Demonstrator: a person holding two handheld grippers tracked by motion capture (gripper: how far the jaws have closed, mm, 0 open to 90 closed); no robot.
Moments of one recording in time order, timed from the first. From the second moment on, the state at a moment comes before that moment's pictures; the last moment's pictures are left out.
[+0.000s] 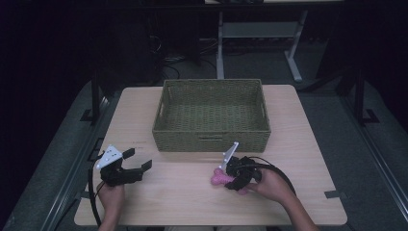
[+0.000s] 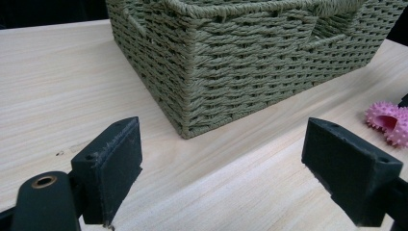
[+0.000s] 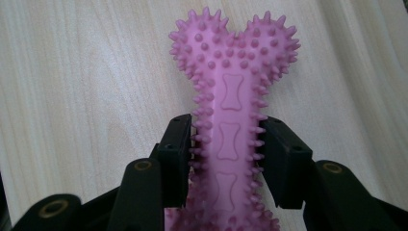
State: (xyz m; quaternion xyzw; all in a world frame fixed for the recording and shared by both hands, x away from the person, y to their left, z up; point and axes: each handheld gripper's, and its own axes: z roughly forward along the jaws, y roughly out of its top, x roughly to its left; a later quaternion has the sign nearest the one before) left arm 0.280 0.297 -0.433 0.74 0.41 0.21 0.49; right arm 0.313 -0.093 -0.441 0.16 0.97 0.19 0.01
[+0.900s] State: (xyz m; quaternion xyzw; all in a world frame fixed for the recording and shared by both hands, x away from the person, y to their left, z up) left arm 0.280 0.297 -0.433 0.73 0.41 0.21 0.50; right arm 0.328 -0.098 -0.407 0.14 0.97 0.20 -0.01
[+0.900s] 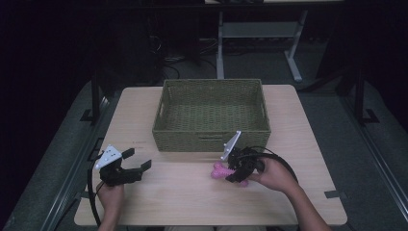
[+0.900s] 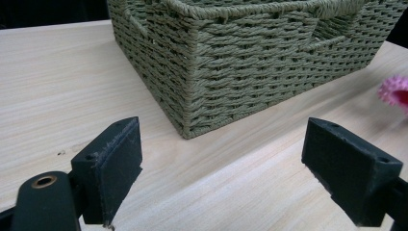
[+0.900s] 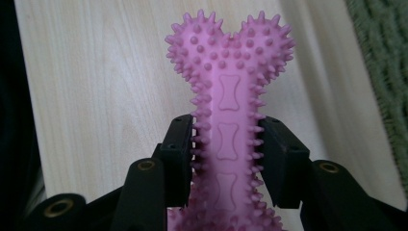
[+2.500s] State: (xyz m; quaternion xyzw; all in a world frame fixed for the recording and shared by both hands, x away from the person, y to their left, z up) left arm 0.280 0.299 -0.432 0.73 0.41 0.21 0.50; right arm 0.402 -0.109 -0.315 0.12 0.96 0.26 -0.03
